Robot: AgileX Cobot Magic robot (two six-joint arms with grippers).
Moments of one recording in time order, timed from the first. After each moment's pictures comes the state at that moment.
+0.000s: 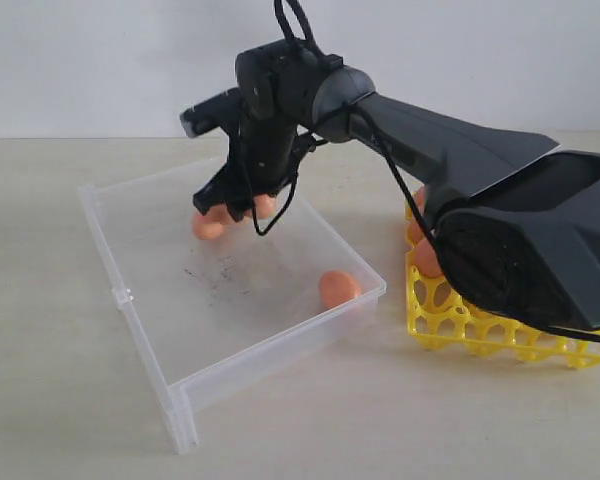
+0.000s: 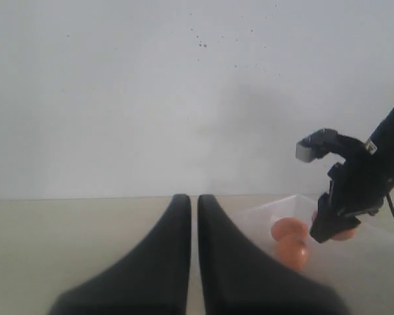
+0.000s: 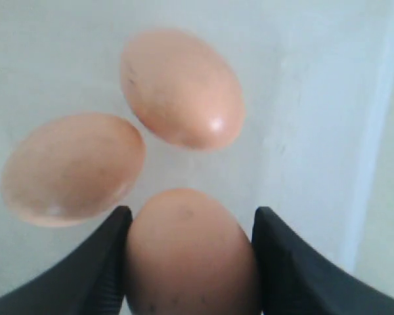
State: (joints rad) left arm -0.06 0.05 0.00 -0.31 -0.04 0.27; right arm 0.65 2.60 -2.46 -0.02 1.05 -0.11
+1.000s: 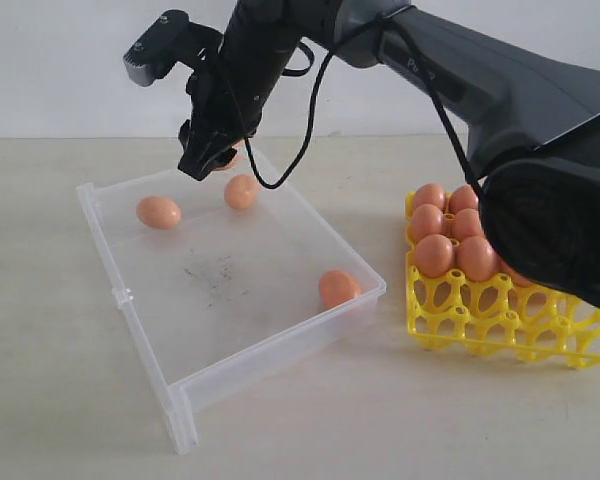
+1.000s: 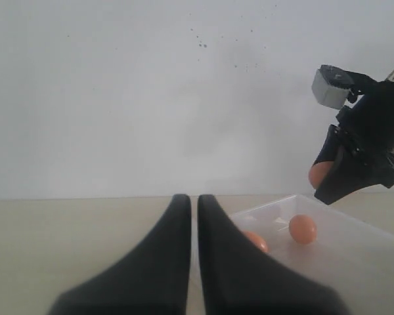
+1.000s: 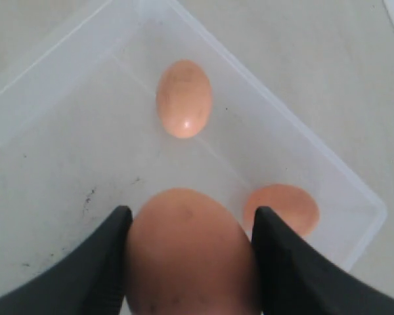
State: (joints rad) left arm -0.06 0.05 0.00 -0.31 -0.04 0.27; right arm 0.65 2.44 -2.46 0.23 1.13 -0.74
